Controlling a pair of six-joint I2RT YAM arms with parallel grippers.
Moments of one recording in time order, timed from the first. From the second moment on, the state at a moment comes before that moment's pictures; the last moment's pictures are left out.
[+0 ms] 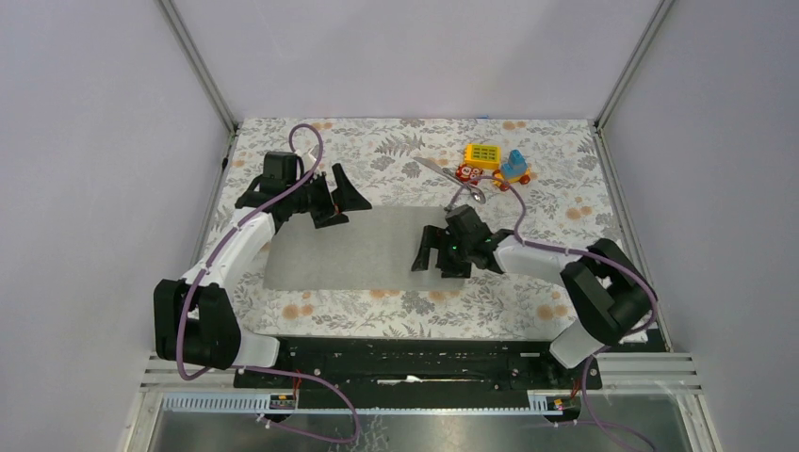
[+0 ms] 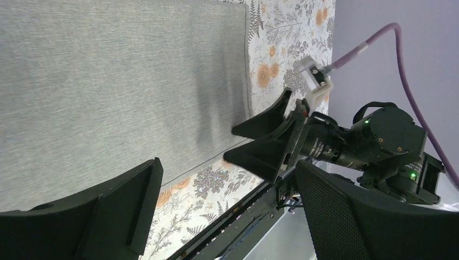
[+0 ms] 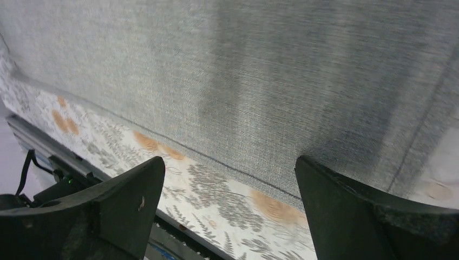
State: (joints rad) left arm -0.15 1.37 1.04 -0.42 0.68 -0.58; right arm 0.68 1.63 0.83 -0.17 -0.22 0.78
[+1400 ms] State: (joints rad) left arm -0.25 1.61 0.86 -0.21 0.23 -0.75; right arm 0.35 1.60 0.90 -0.40 -0.19 0.50
